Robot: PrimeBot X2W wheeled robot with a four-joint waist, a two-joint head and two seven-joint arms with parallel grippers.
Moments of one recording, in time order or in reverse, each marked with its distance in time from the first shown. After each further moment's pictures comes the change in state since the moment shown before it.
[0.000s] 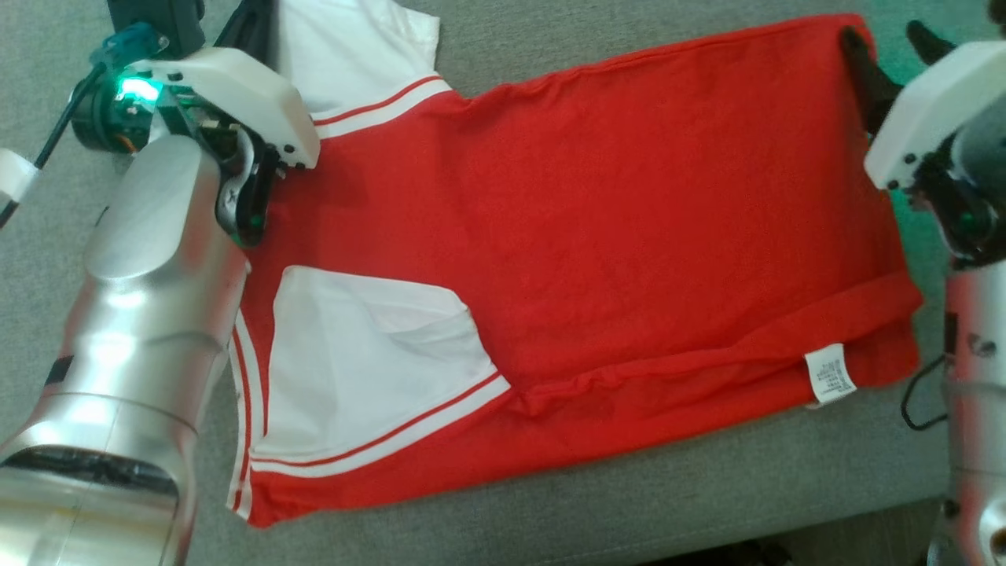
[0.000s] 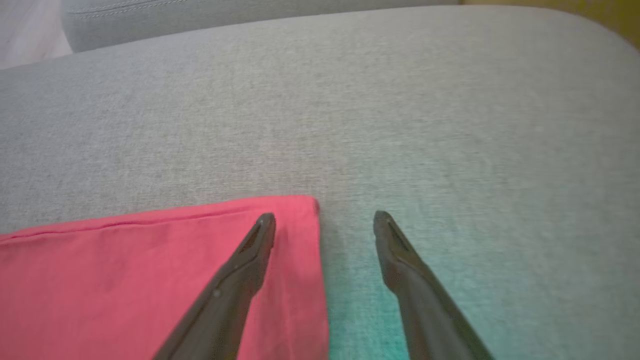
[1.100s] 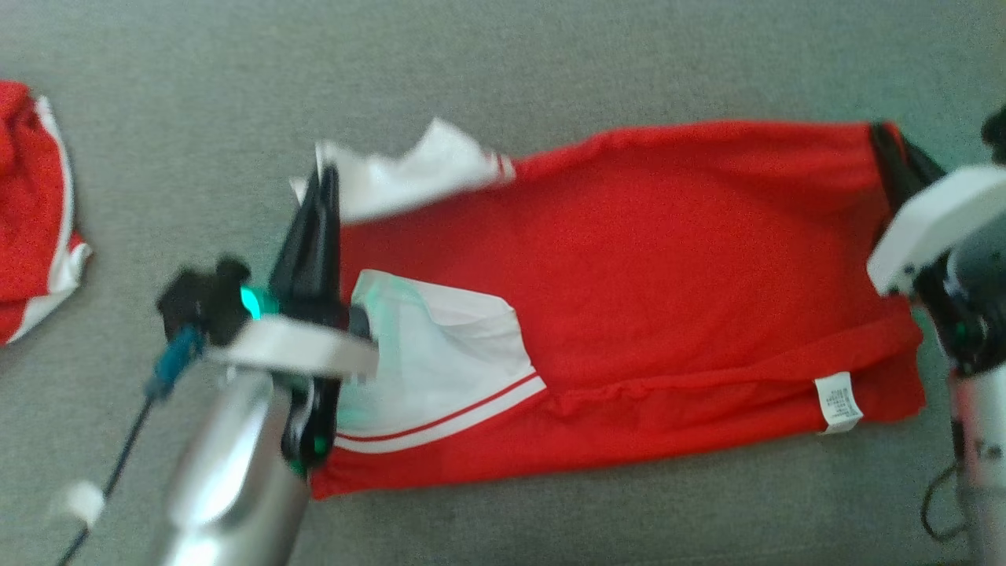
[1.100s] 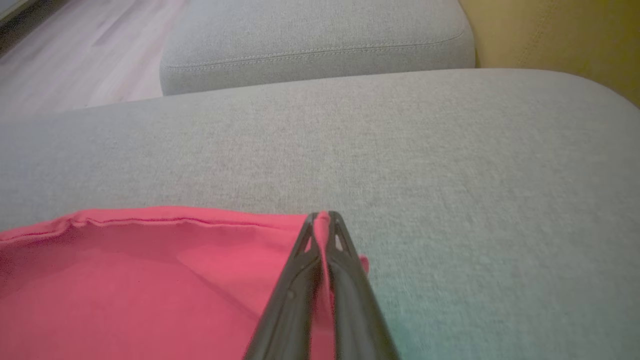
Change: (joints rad) left arm 0.548 -0.027 0.047 -0.505 -0.007 -0.058 -0.310; right arm 0.203 -0.063 0.042 -0.023 0.094 0.000 -0.185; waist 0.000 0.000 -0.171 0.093
